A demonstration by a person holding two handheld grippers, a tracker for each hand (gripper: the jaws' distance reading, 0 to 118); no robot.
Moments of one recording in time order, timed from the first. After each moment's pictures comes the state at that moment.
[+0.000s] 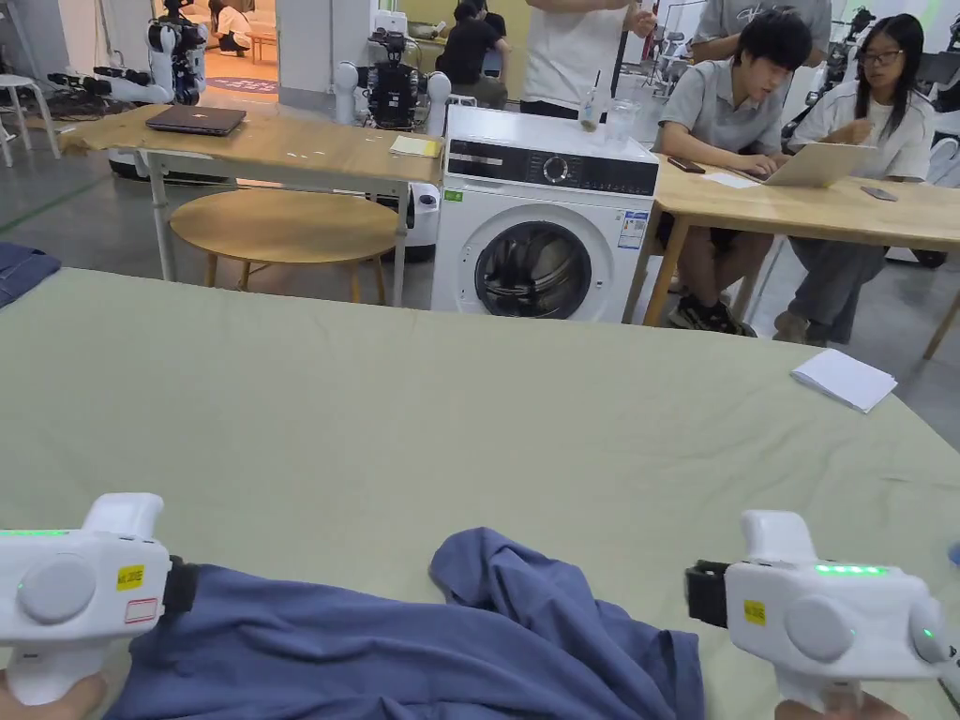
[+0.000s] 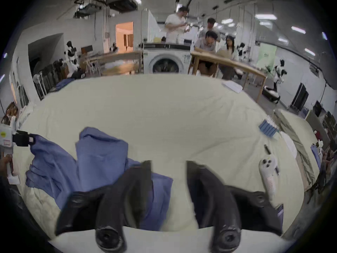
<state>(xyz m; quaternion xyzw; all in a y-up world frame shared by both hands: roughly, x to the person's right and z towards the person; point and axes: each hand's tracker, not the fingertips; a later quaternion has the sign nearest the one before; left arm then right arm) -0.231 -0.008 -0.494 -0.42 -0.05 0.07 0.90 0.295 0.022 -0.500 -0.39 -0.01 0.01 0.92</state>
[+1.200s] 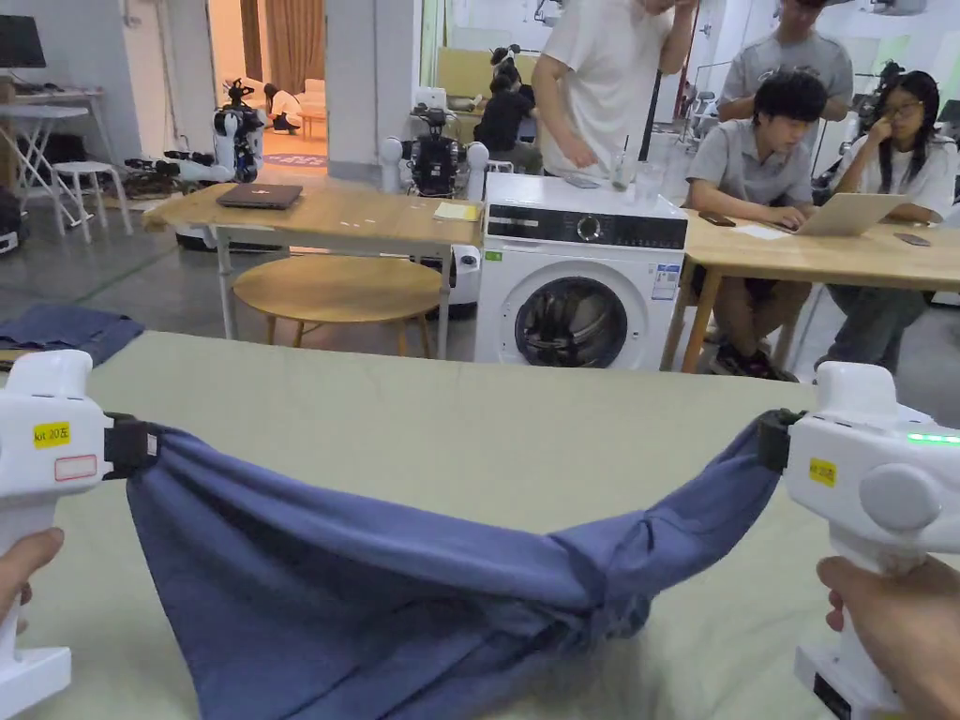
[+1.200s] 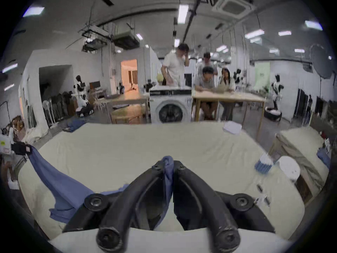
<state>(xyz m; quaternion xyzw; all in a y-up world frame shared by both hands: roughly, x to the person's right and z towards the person) -0.311 0.166 -0.440 -0.26 -0.01 0.09 0.96 0.277 0.182 -0.464 -0.17 -0.01 0.00 0.99</state>
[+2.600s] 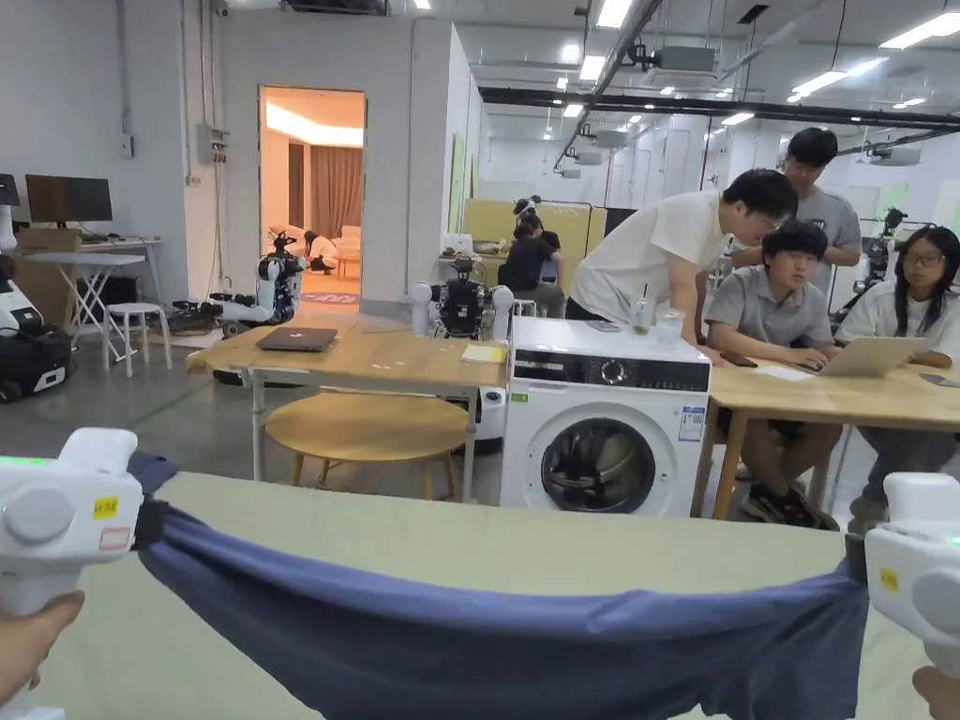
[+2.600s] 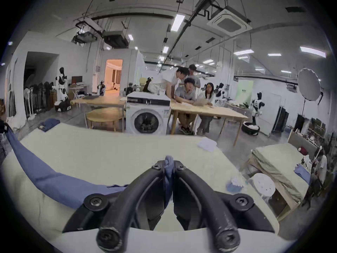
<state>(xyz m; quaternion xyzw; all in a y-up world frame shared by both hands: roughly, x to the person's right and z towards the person) -0.335 0.181 -0.488 -0.26 0.03 0.02 0.97 0.308 0.189 -0.501 -0.18 -0.10 0.05 0.98</state>
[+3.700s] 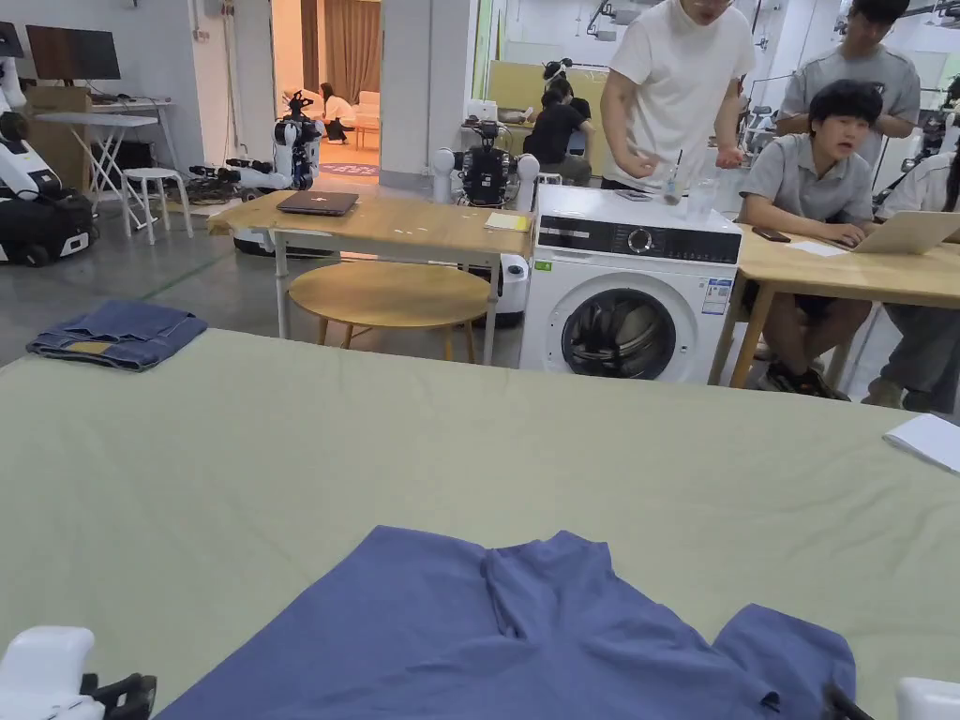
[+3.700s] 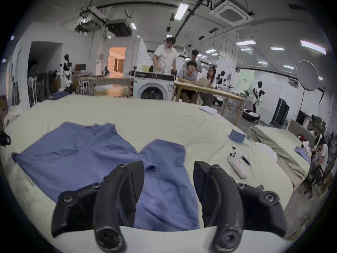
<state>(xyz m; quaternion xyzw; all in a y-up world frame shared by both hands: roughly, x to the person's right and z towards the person) -0.285 0.012 -0.293 -0.31 0.05 0.02 0.95 0.257 0.024 -0.320 -0.19 -0.08 0.04 0.98</state>
